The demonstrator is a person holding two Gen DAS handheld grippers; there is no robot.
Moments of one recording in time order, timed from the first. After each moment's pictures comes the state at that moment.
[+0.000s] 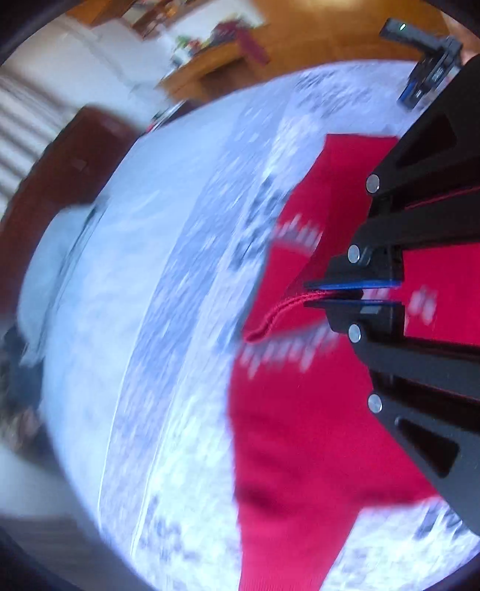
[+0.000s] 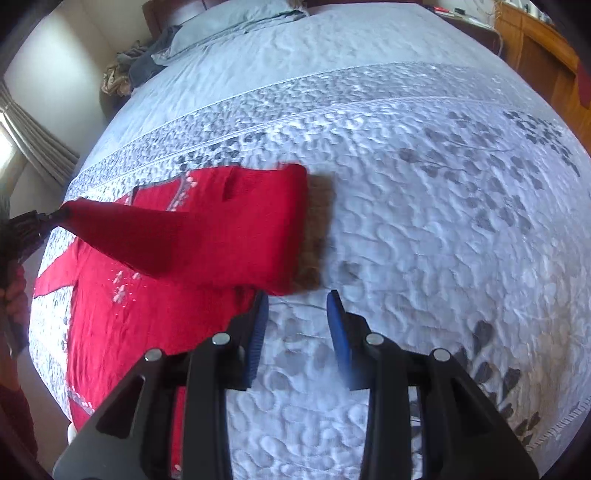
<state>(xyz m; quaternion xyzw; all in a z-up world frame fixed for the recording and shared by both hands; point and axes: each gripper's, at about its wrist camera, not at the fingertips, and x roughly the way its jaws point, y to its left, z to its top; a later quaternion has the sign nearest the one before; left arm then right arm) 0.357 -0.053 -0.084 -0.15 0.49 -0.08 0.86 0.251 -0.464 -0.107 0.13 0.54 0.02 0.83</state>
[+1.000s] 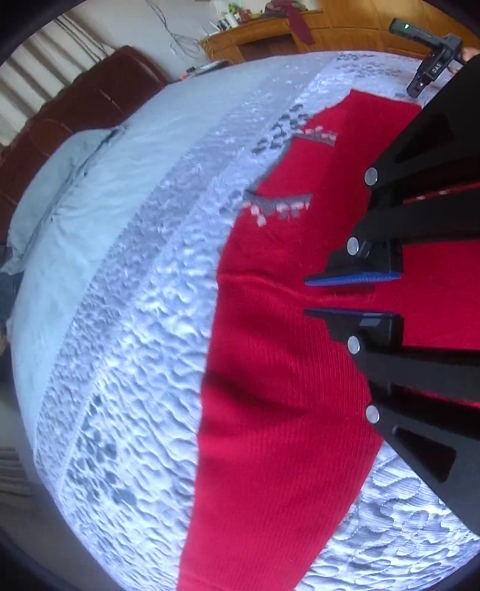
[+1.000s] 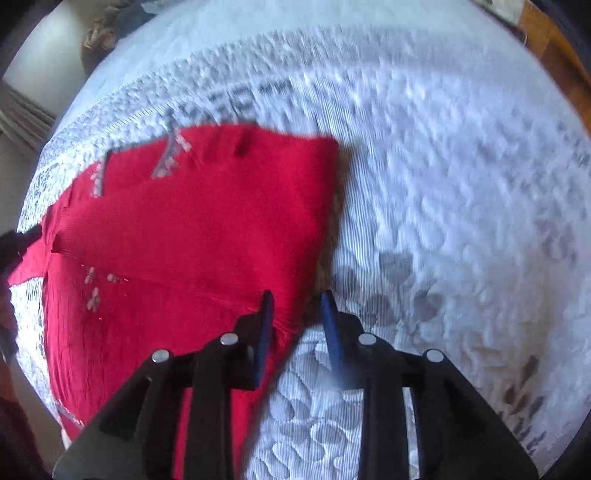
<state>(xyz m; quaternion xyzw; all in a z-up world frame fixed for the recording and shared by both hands) 0.370 0.062 -0.155 -0.22 0.53 -0.03 0.82 0.316 -0.413 -0.138 0.08 0.60 0.01 0.80</state>
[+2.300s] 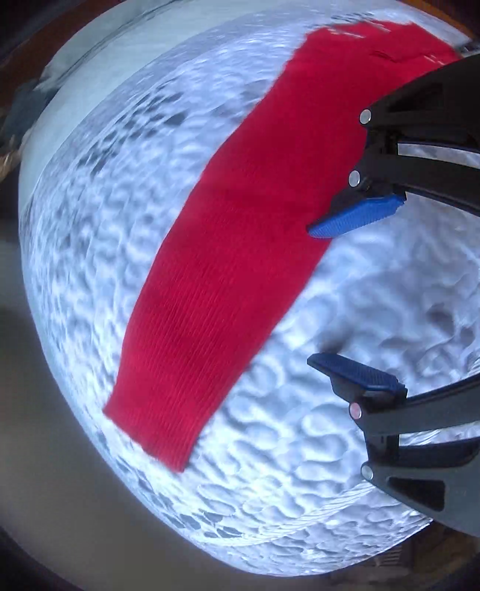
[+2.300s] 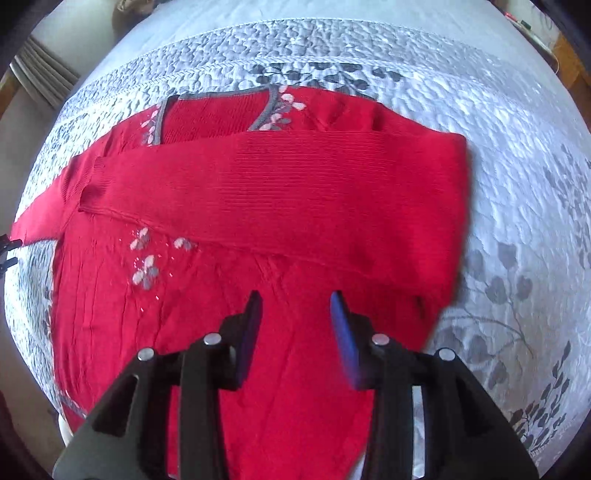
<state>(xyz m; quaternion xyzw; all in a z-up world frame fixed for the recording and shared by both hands) 0.298 0.374 -0.168 -0.23 0.58 0.23 0.74 0.323 -0.315 -0.166 0.04 0.63 0.05 0.77</state>
